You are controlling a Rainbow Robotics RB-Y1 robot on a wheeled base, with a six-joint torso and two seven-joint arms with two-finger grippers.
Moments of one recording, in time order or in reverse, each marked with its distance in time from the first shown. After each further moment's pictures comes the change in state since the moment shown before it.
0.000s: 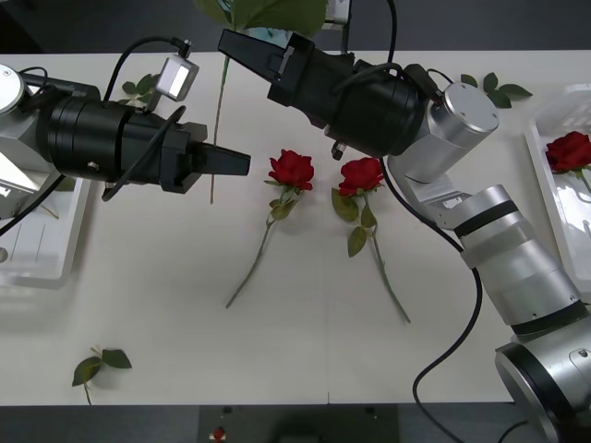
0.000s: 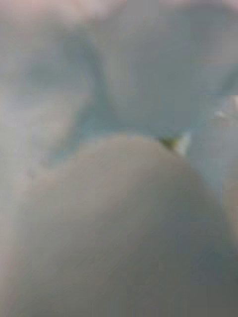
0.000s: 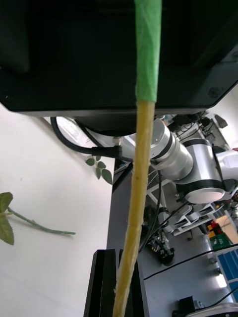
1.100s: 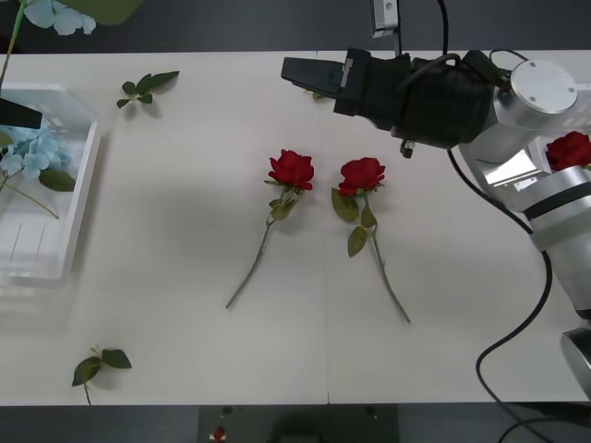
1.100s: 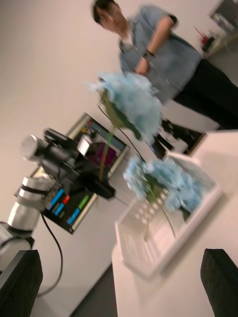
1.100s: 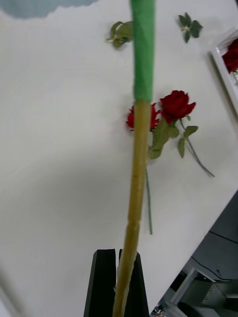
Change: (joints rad) right arm 0.000 -0.219 -0.025 -0.024 0.129 0.138 -0.216; left arm 0.000 0.206 0.592 0.034 -0.673 0.365 0.315
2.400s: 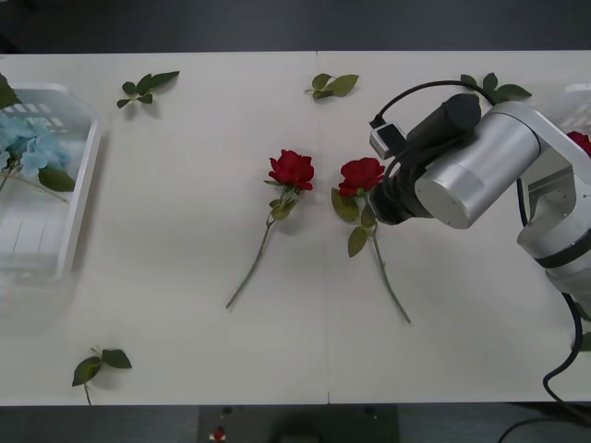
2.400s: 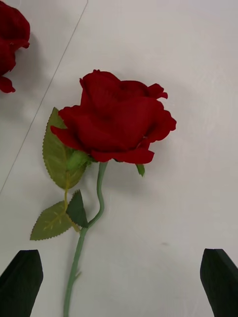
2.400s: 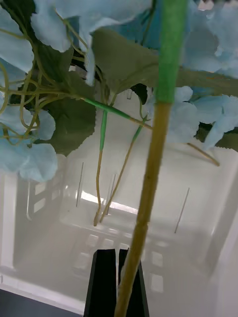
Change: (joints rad) right arm 0.084 -0.137 0.302 -0.429 1.589 0.427 -0.912; left arm 0.091 0.121 -0.176 0.065 -0.730 -0.217 0.420
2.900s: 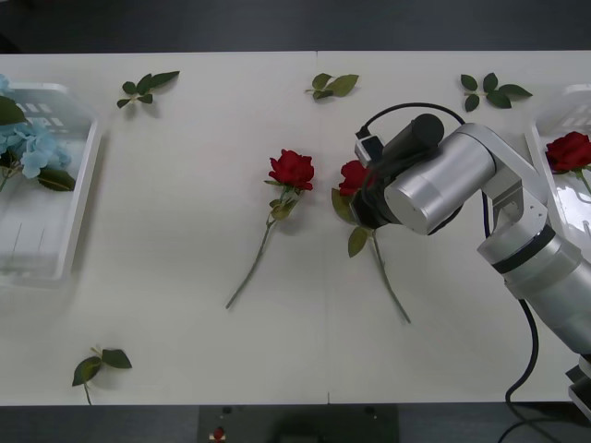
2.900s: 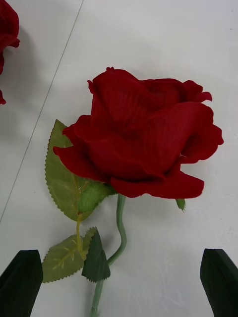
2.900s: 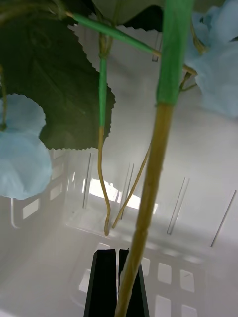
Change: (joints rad) right arm 0.000 0.128 0.000 0.185 0.085 -0.105 0.000; left arm 0.001 0.000 -0.185 0.150 -0.001 -0.155 0.011
